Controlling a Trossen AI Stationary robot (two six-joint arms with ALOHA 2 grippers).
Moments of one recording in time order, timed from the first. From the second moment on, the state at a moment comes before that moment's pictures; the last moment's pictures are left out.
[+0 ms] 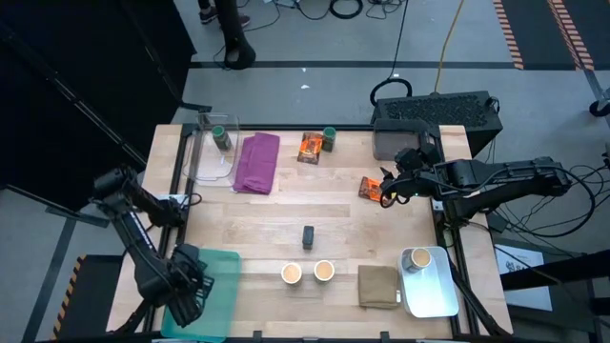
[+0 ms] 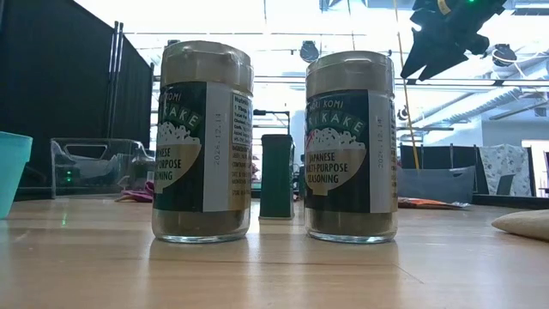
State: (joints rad) left arm -1.00 1.57 1.24 -1.43 0.12 -2.21; right arm 0.09 0.97 0.94 -0.96 0.81 0.67
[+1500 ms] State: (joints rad) left arm -0.74 1.58 1.04 -1.20 0.25 -1.24; right arm 0.09 1.04 0.94 -0.91 0.81 0.64
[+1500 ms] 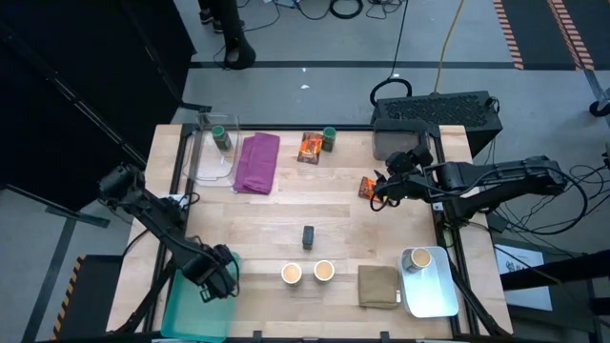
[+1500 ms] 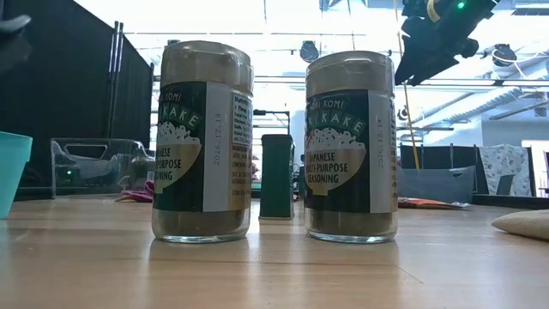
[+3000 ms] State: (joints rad) left arm -0.55 1.57 1.24 -0.82 -0.49 -0.33; right arm 0.08 1.18 0.94 -0.54 0.65 0.49
